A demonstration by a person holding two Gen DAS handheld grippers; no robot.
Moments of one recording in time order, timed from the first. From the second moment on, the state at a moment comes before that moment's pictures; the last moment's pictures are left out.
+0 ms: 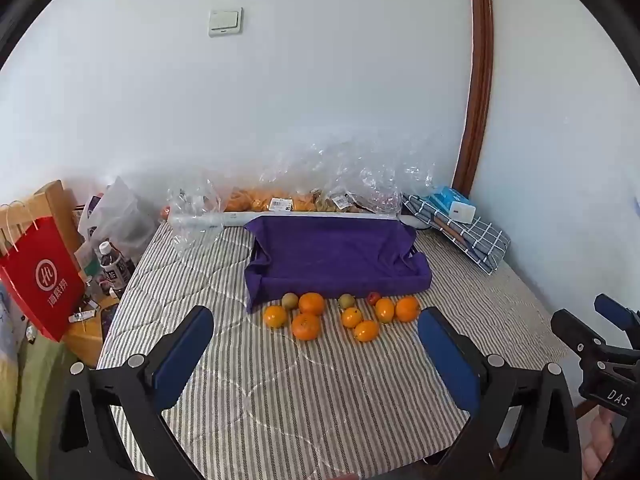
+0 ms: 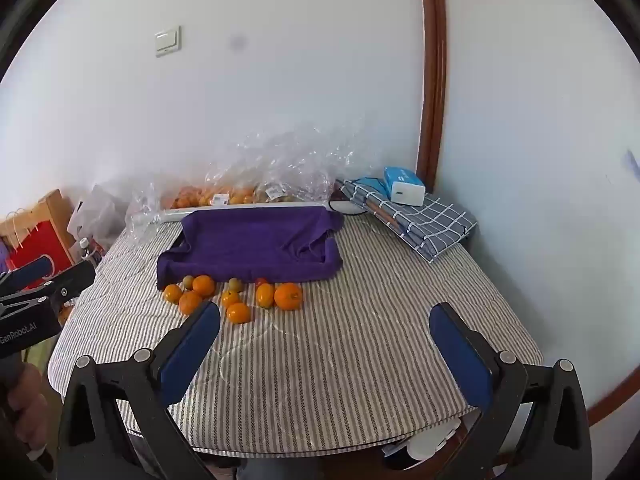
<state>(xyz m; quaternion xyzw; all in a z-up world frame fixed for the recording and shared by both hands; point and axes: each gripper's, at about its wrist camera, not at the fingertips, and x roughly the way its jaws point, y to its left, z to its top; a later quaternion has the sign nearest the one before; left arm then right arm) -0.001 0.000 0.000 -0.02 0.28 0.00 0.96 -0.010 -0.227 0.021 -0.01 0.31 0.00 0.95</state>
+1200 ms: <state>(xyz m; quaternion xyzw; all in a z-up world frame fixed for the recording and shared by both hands) 0.004 -0.003 -0.001 -0.03 0.29 0.01 0.96 -0.005 -0.235 0.016 0.00 0.33 -0.01 0.94</state>
